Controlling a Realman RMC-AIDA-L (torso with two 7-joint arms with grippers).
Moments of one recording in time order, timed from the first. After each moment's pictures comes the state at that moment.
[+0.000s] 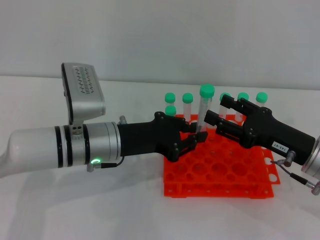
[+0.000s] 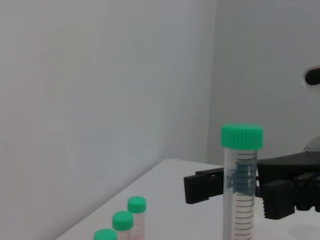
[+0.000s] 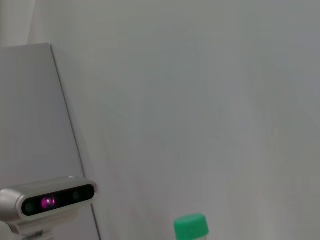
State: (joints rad) left arm -0.62 -2.09 1.18 0.58 1.52 1.24 -1.21; right arm 0.62 2.01 -1.67 -0.31 -0.57 -1.32 0.99
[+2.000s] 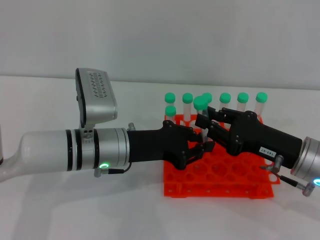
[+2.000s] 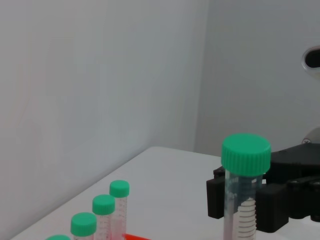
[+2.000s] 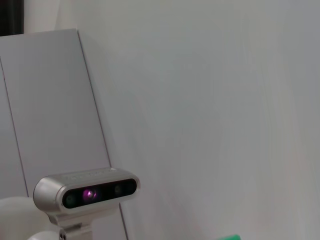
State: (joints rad) left arm -0.67 -2.09 1.20 0.50 1.52 1.23 -1.22; right arm 0.63 2.01 -1.73 -0.35 -0.58 -1.31 0.99
